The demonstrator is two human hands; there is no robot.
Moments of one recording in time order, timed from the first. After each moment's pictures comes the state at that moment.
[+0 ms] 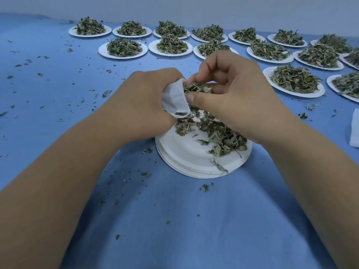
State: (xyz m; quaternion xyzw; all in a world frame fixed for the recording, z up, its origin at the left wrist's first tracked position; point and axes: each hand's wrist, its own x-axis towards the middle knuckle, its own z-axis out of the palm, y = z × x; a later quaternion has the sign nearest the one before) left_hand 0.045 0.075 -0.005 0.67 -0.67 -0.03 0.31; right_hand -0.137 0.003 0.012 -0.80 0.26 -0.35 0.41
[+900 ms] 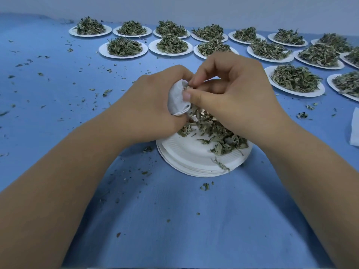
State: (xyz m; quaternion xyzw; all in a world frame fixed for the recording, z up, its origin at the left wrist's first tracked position) left_hand 0.033 0.078 -0.003 0.64 -0.68 -0.09 0.35; right_hand -0.135 0.005 0.008 -0.80 0.25 -0.38 0.38
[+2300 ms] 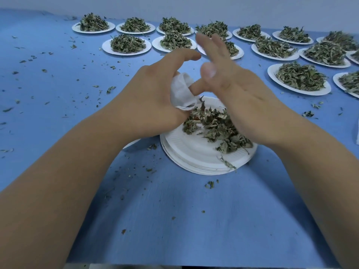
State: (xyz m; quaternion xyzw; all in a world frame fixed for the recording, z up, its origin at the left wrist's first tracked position) left_hand 0.036 0.079 0.000 0.65 -0.65 -0.08 0.38; right_hand -0.140 0.018 0.016 -0.86 0.22 -0.27 0.37
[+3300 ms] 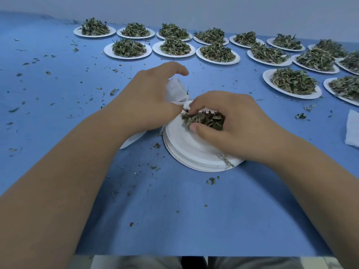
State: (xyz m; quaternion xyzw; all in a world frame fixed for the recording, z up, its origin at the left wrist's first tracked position) left_hand 0.055 0.073 -0.005 0.69 -0.63 -0.08 0.34; right_hand -0.152 0.013 -0.013 -0.93 0.24 -0.23 0.15
